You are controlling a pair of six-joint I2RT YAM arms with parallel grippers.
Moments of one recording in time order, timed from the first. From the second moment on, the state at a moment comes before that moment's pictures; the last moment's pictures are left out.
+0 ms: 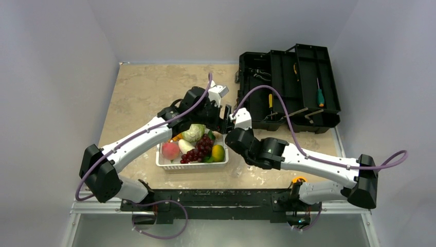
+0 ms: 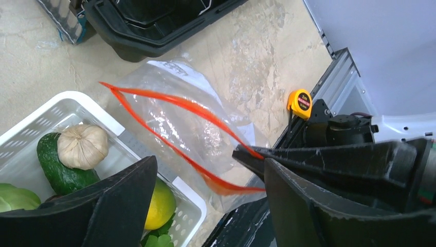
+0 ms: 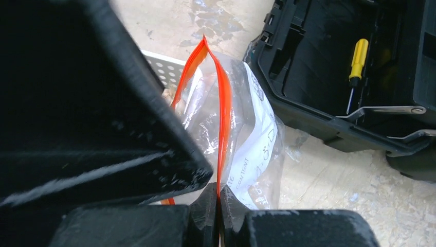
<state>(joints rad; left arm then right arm) -0.75 1.42 1.19 -0.36 0.33 -0.44 1.15 1.20 1.00 -0.60 0.75 0.53</state>
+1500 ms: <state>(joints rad) -0.87 1.53 1.14 -0.21 0.22 -0.56 0.96 0.81 0.86 -0.66 0.92 0.57</state>
